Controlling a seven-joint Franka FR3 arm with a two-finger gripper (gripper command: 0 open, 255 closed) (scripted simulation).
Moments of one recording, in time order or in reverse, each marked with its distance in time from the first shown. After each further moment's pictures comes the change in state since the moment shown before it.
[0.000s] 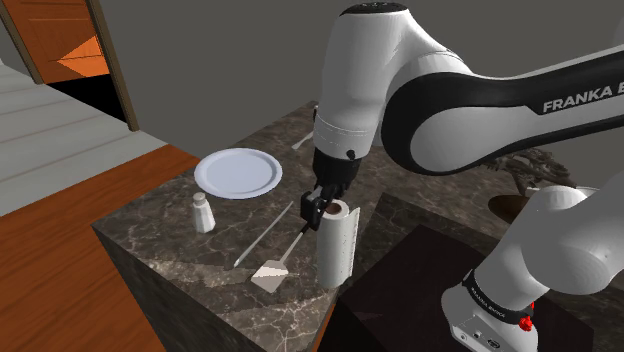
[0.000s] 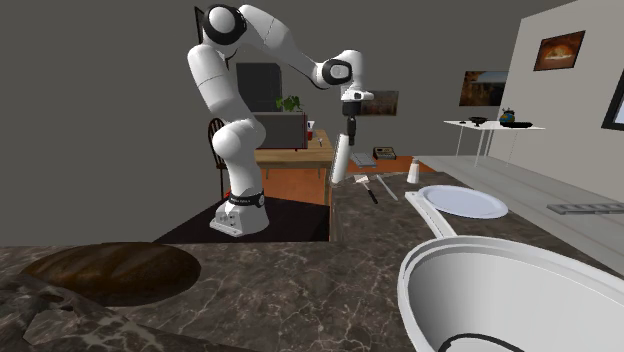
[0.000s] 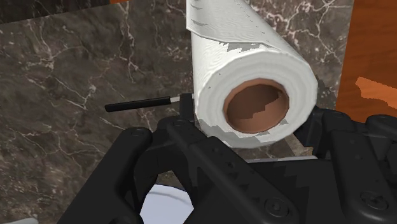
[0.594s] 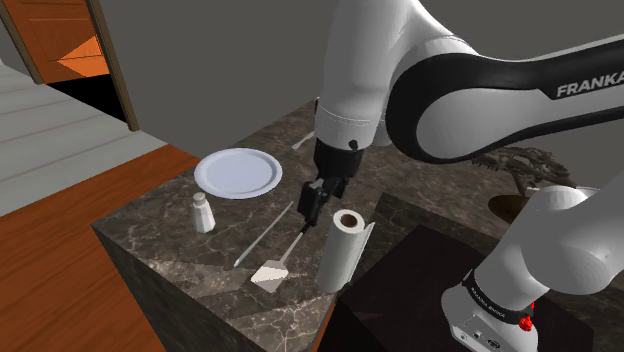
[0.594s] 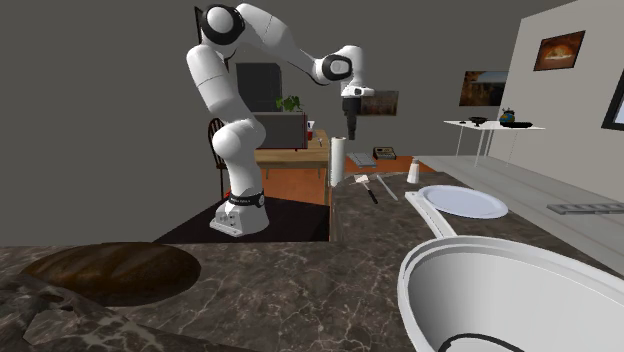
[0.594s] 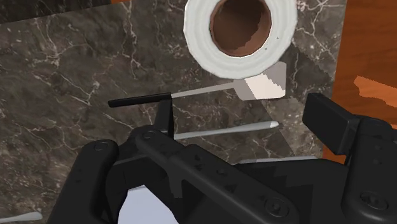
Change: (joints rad) arm 0.001 -0.015 -0.010 0.028 0.001 -0.041 -0.005
